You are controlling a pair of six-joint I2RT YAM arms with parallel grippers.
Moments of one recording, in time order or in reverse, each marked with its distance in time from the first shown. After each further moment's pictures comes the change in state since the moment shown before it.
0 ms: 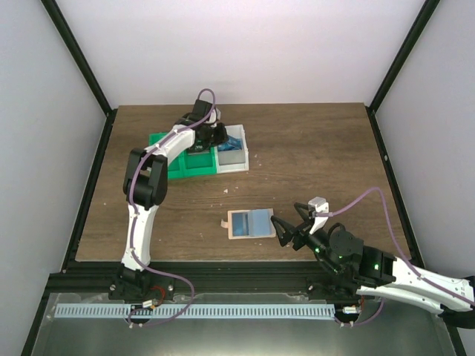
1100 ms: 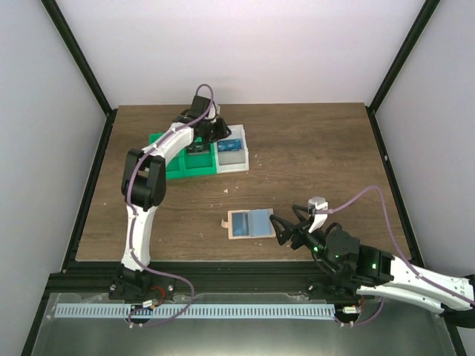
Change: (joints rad) left arm 0.000 -0.009 0.031 0.009 0.008 -0.026; right arm 0.000 0.022 0.000 0.011 -0.007 0.093
